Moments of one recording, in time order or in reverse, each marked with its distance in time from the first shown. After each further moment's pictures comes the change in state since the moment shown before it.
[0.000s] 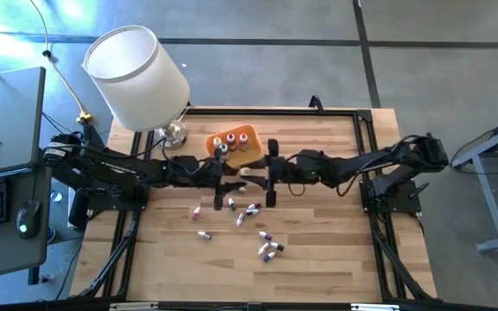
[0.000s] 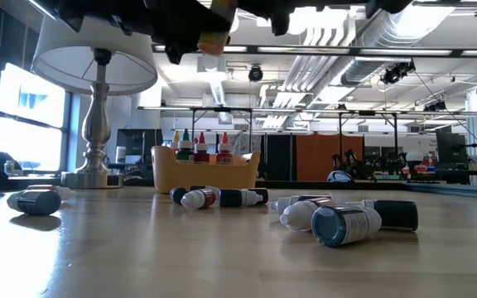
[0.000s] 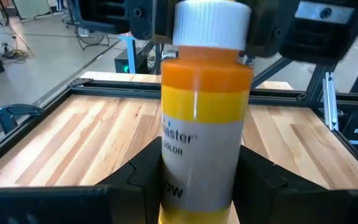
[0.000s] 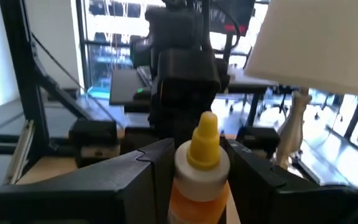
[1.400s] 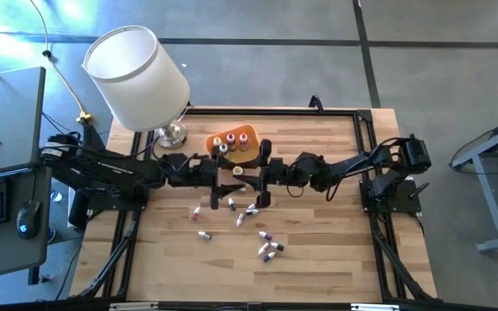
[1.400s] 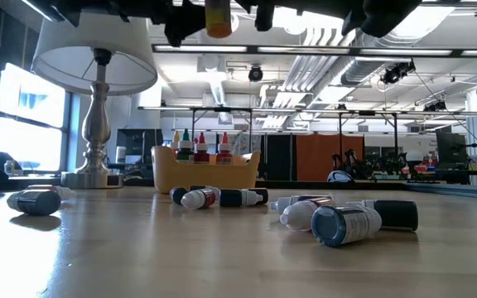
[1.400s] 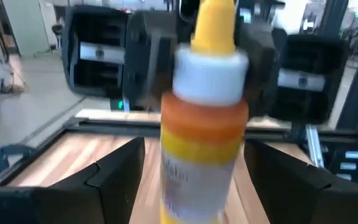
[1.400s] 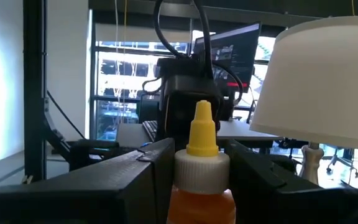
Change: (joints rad) left arm -0.001 -0.037 -0.027 0.162 0.009 0.024; right arm -0.001 0.164 0.001 0.428 -0.050 -0.020
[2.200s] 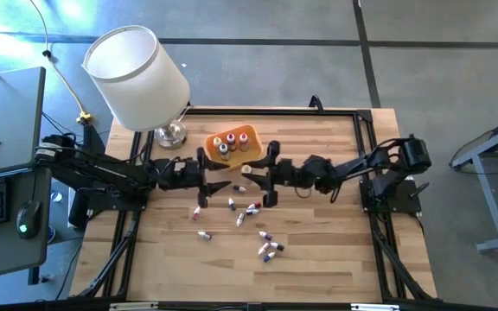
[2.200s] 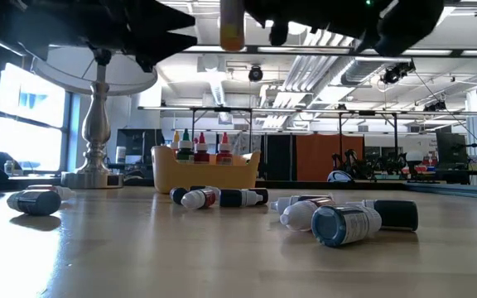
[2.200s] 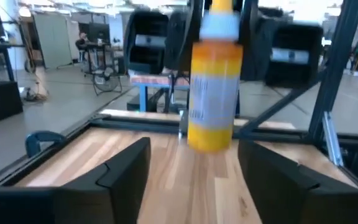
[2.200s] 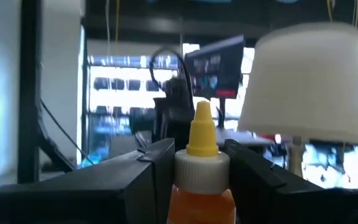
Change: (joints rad) left arm 0.000 -0.079 -0.279 0.283 -0.071 0.008; right arm -0.001 0.000 -0.138 0.198 0.030 0.015
